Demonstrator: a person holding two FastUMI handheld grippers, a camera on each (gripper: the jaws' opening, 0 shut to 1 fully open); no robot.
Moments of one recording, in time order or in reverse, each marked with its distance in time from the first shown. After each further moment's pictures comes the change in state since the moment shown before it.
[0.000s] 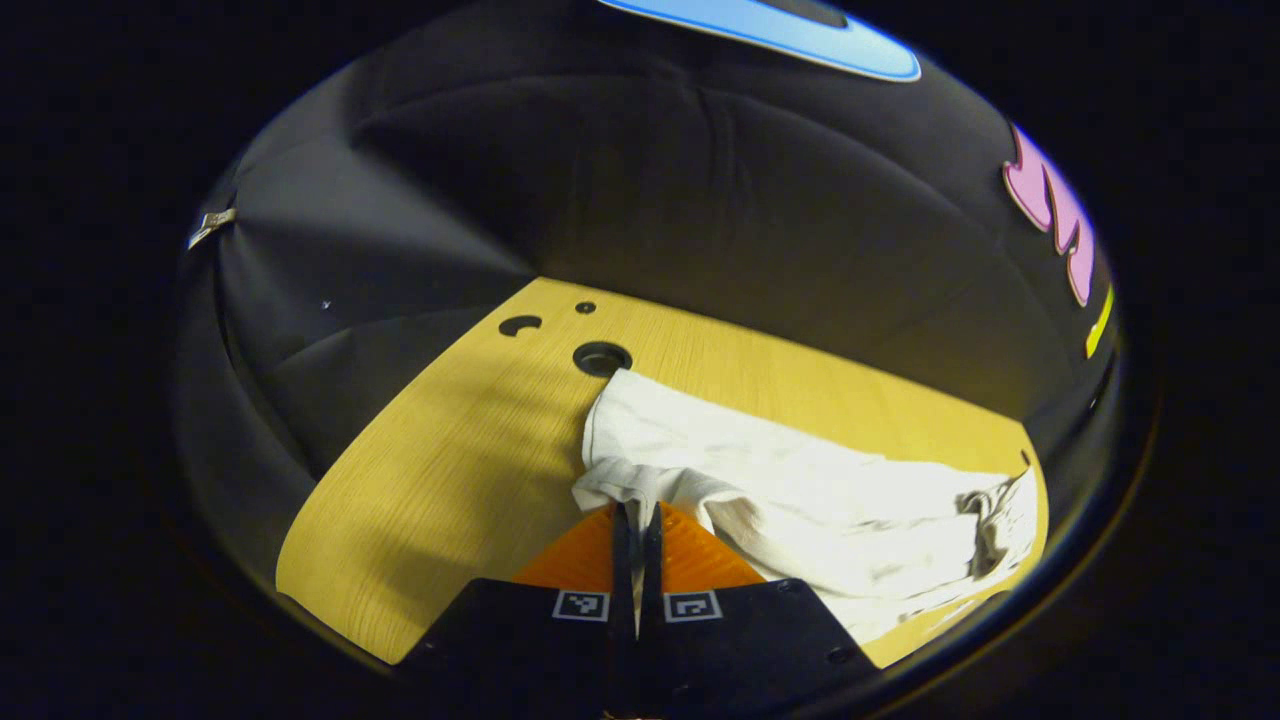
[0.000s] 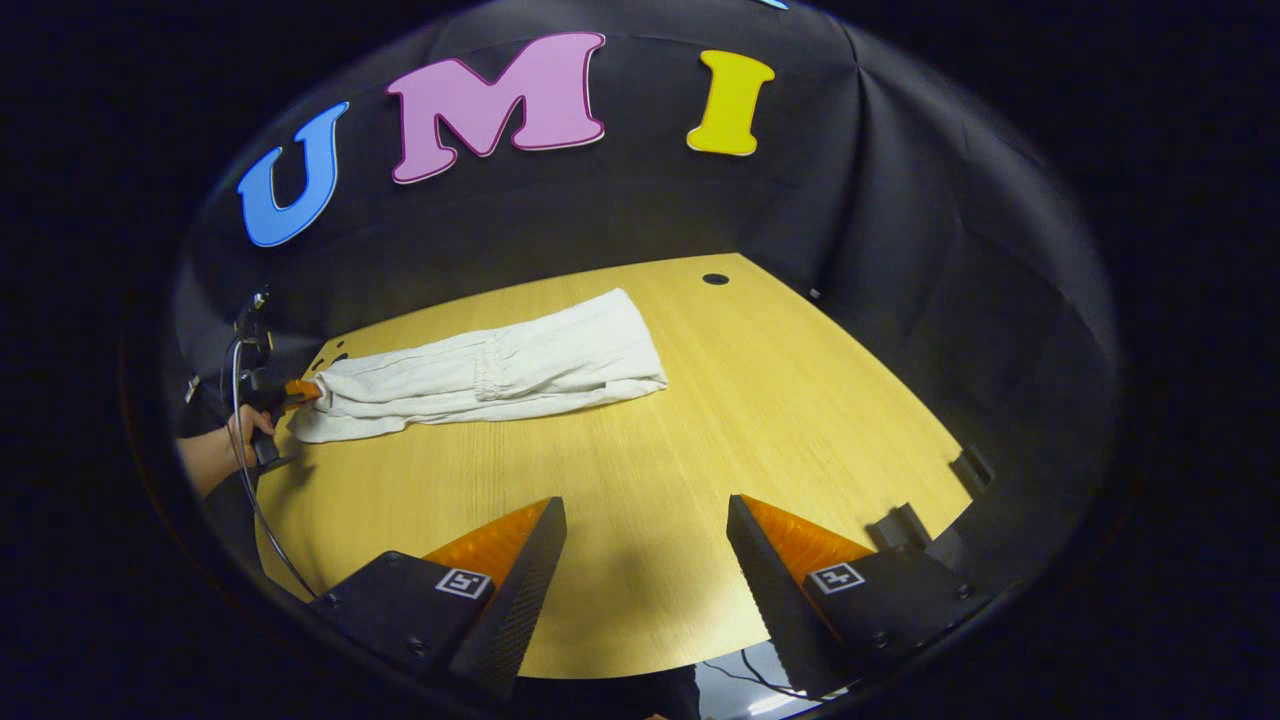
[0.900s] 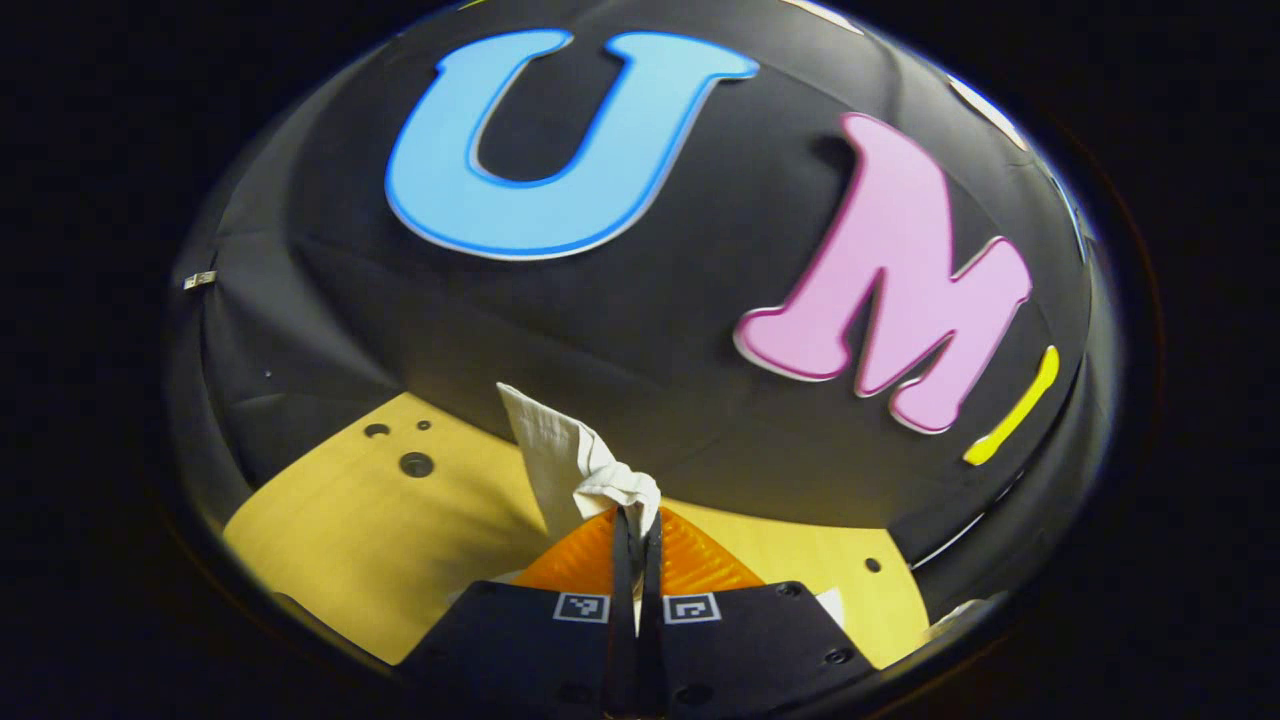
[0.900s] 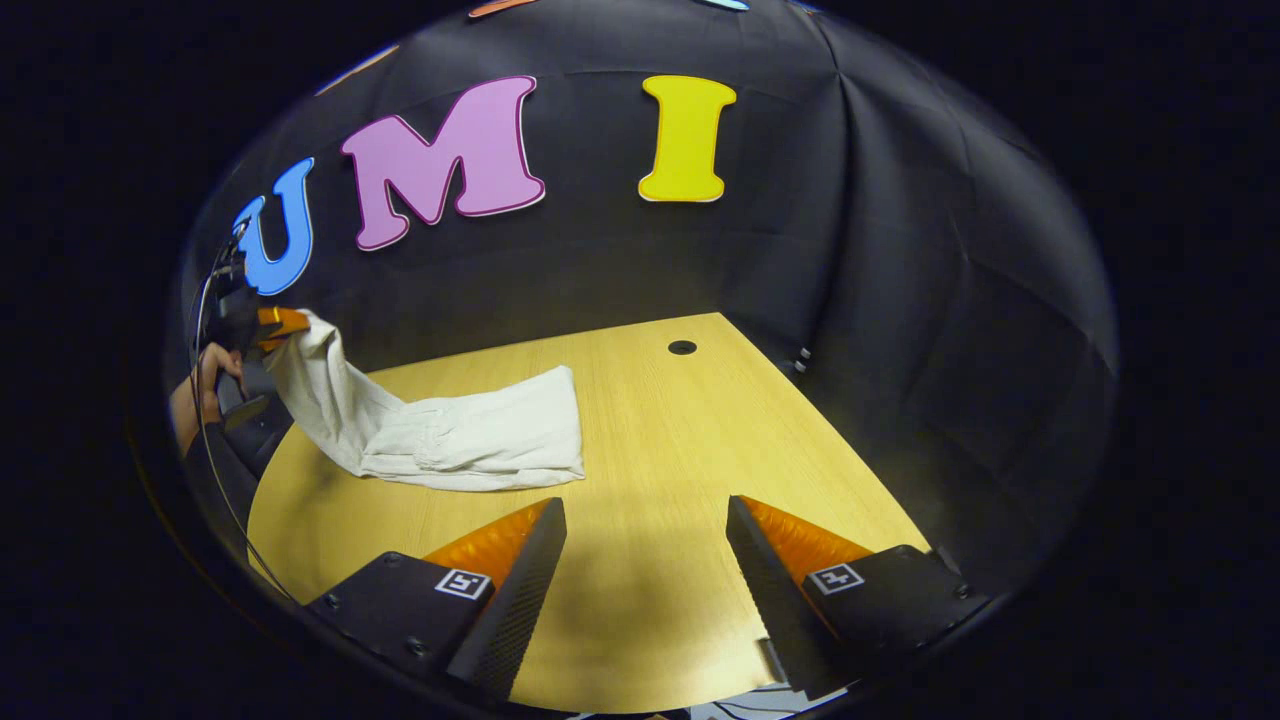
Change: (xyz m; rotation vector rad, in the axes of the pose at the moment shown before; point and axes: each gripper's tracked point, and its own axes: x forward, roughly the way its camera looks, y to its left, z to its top) left arm -0.133 -0.278 0.106 -0.049 -0.268 -0.208; right arm 0.050 -0.119 0.083 -0.011 -0.120 0.103
